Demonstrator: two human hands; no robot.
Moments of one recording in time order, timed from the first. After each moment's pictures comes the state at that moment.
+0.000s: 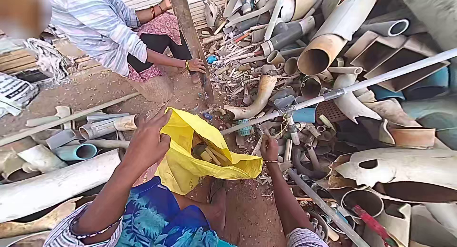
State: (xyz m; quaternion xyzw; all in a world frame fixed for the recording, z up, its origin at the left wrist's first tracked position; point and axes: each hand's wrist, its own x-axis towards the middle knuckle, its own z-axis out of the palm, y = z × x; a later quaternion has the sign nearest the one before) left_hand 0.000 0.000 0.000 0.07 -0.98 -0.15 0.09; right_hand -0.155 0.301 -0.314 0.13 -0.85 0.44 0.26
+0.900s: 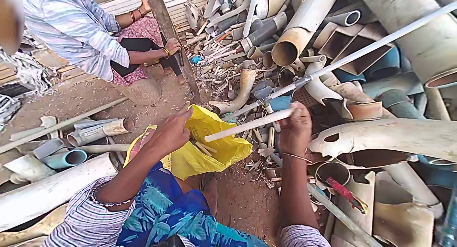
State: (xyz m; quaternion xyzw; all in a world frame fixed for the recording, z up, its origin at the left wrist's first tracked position) left_hand -0.024 0.093 -0.001 -0.02 -0.99 -0.12 -0.03; right_hand -0.089 0.384 -0.119 0.11 -0.50 0.84 0.17
